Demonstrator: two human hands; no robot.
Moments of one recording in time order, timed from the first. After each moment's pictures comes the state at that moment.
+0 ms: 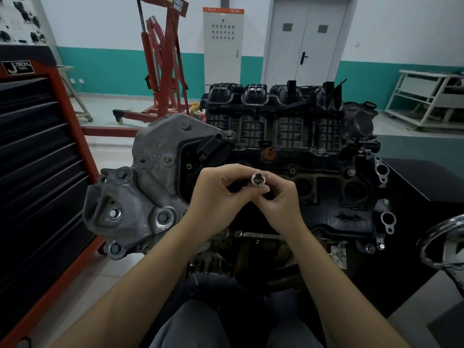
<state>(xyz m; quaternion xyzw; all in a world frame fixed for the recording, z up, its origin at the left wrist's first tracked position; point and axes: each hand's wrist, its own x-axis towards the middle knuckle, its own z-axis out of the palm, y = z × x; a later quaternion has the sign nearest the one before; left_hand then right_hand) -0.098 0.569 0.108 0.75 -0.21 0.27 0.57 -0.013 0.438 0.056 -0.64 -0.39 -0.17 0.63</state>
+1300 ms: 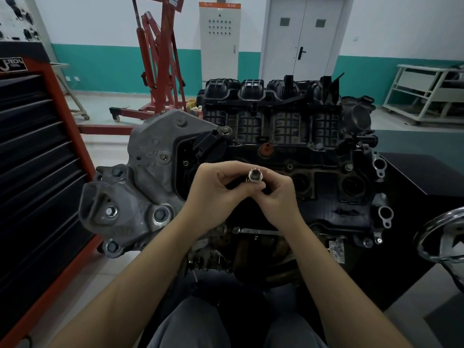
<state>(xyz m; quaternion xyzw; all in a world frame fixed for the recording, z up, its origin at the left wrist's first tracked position) -0.096 0.571 0.106 0.74 -0.23 0.25 0.59 -0.015 0.439 0.057 -0.64 -0.40 -0.17 0.63</state>
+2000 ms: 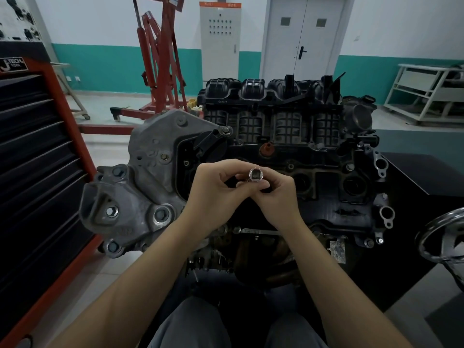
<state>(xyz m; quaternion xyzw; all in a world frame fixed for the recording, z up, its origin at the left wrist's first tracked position) -0.098 0.567 0.109 0.75 -0.21 0.28 0.56 -0.013 0.440 0.055 -0.64 -0.38 -0.16 0.65</state>
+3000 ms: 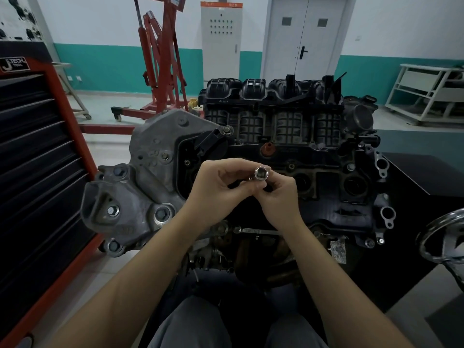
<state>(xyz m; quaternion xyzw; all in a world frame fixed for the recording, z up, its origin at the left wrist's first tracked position) -0.095 0.571 0.110 0.73 -0.25 0.23 0.59 -0.016 0.440 0.055 -0.65 -0.36 -0.17 0.65</state>
